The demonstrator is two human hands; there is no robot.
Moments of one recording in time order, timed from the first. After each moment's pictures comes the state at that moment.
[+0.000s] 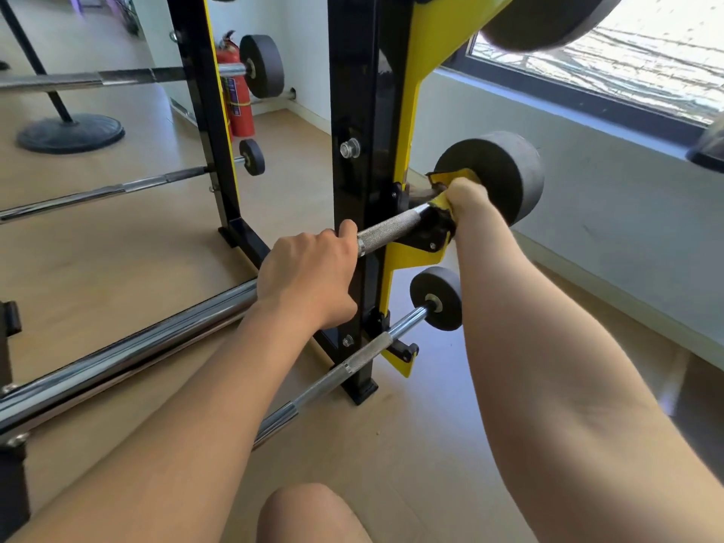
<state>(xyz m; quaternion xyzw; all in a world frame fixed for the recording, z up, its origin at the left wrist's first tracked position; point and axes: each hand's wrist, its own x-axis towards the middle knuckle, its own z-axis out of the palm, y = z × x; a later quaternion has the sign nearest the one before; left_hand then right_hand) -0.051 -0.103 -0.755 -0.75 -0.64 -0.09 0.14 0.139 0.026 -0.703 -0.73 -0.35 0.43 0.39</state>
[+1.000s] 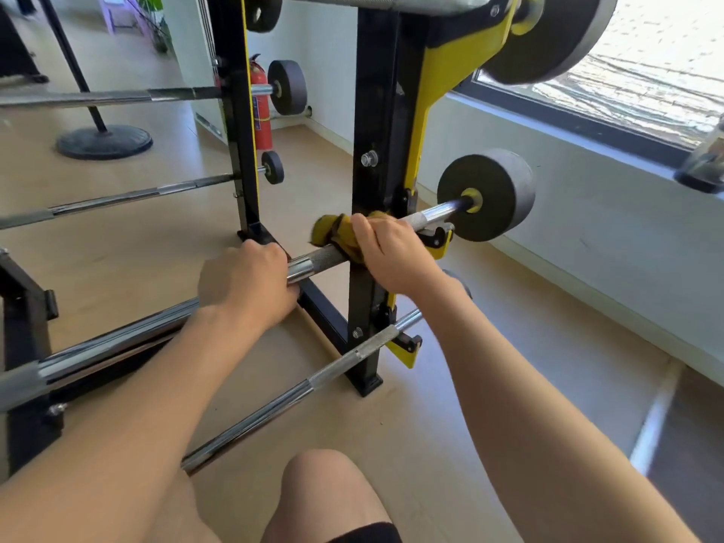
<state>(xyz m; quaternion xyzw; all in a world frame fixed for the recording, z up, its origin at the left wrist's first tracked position) -0.120 -0.170 -0.749 -0.63 -0.76 -0.07 0.08 0.072 -0.081 -0.745 -0.46 -0.85 0.06 0.23</state>
